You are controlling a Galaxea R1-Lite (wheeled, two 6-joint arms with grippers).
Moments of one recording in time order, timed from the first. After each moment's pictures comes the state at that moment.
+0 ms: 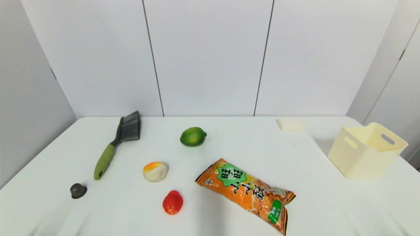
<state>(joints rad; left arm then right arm) -0.01 0.00 0.00 0.00 0.01 -0.01 0.00 0.00 0.00 -0.03 -0.01 0.04</state>
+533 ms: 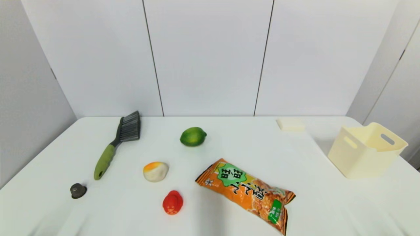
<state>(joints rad) -0.01 0.00 0.00 0.00 0.00 -0.01 0.00 0.00 0.00 -0.03 -0.01 0.04</state>
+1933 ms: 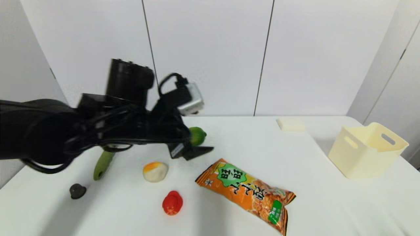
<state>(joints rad) -0.65 1.75 -1.17 -0.07 -0.31 0.68 0.00 0.00 0.00 -0.03 -0.01 0.04</state>
